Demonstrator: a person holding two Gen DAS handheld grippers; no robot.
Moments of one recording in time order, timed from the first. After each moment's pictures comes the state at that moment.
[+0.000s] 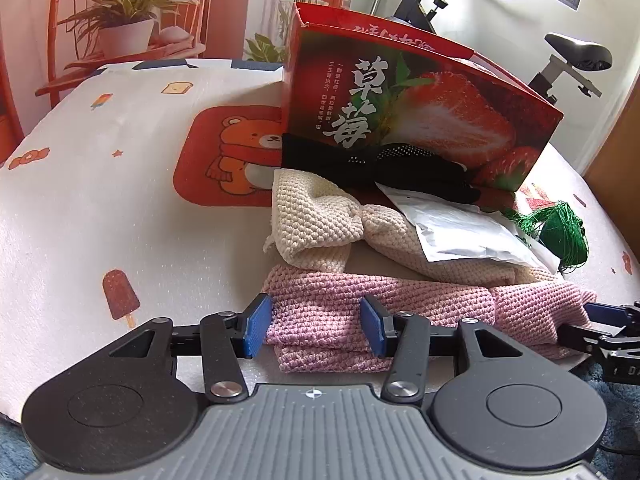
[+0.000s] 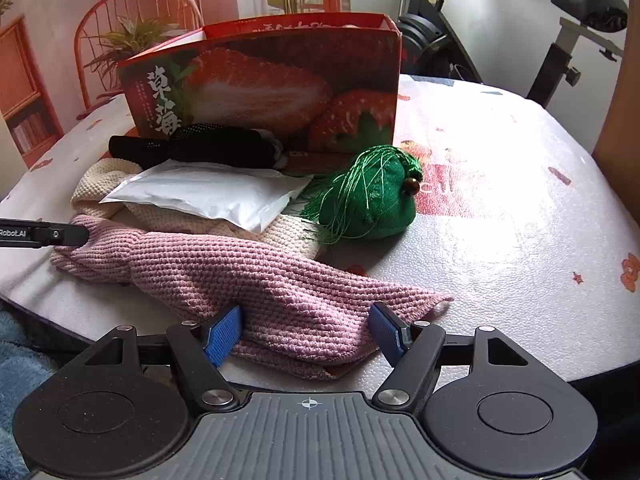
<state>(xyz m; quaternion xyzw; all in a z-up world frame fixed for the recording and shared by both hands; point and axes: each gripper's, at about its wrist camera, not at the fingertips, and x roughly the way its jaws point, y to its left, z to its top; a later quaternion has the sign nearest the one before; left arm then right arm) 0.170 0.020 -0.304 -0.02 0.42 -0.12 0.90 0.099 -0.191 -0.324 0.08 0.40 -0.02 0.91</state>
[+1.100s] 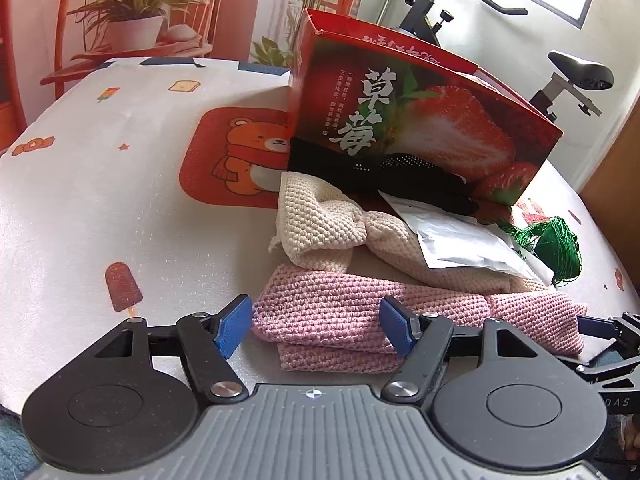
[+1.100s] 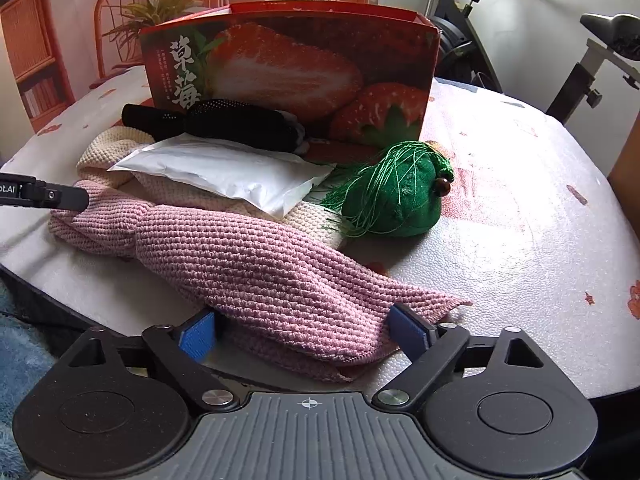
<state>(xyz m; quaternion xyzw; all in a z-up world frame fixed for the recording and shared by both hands) 0.168 0.028 -0.303 -0.05 0.41 -0.13 0.90 0.106 -0.176 -0.329 0.04 0.41 0.00 0.91</state>
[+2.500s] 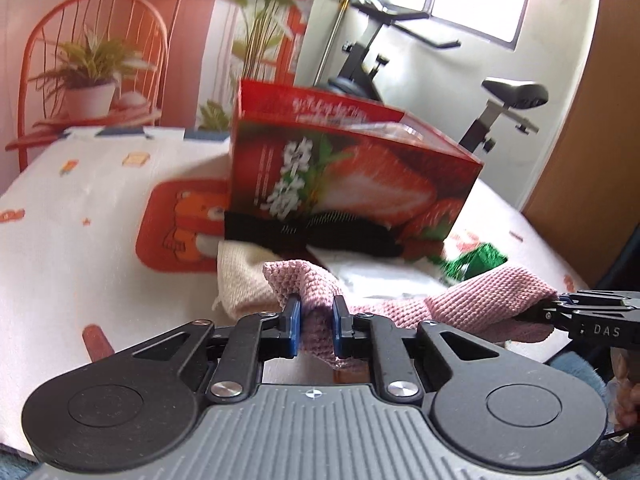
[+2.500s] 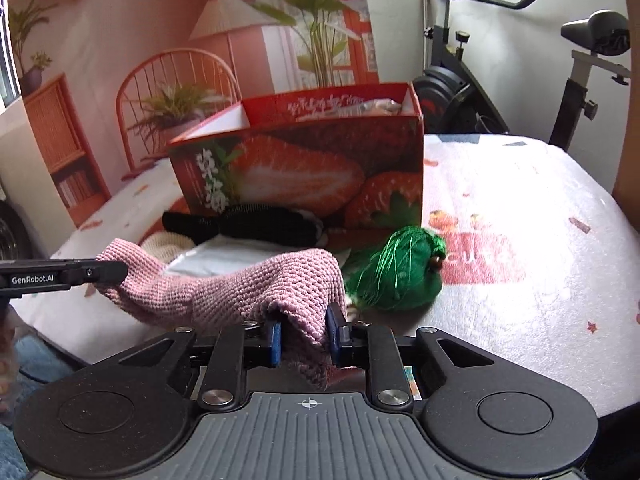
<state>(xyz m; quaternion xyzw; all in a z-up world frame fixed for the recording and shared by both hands) 0.137 0.011 -0.265 -0.04 0.31 -0.20 0.93 0.082 -0.198 -0.280 0.12 0.30 0.03 0.95</state>
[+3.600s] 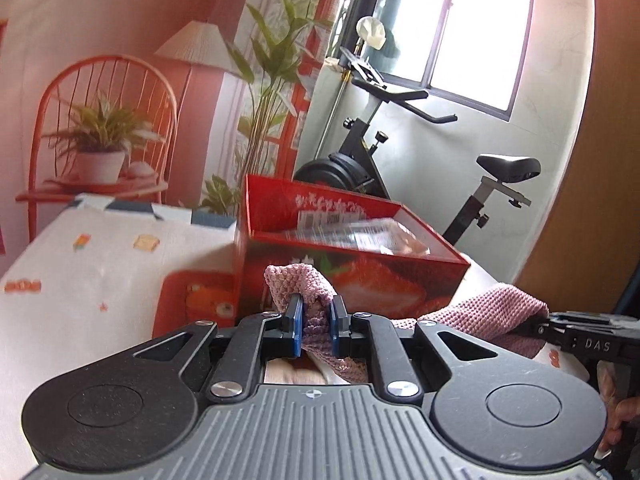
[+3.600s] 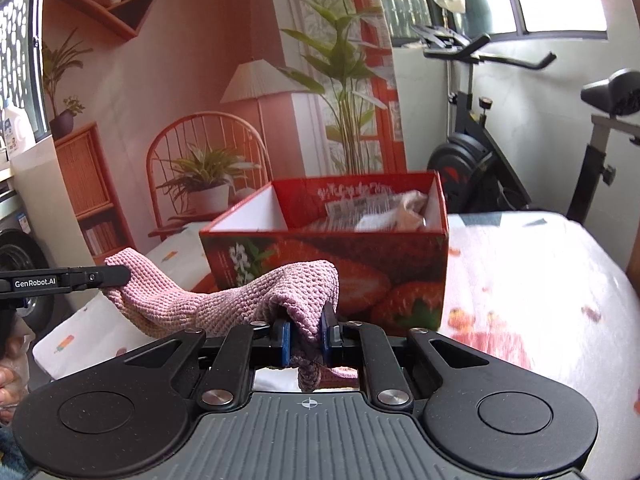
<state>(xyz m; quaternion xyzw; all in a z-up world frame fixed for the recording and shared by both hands) 0.146 0.022 -0.212 -0.07 0.22 -0.19 0.96 0.098 -0.198 -0.219 0.10 0.21 0.06 0.97</state>
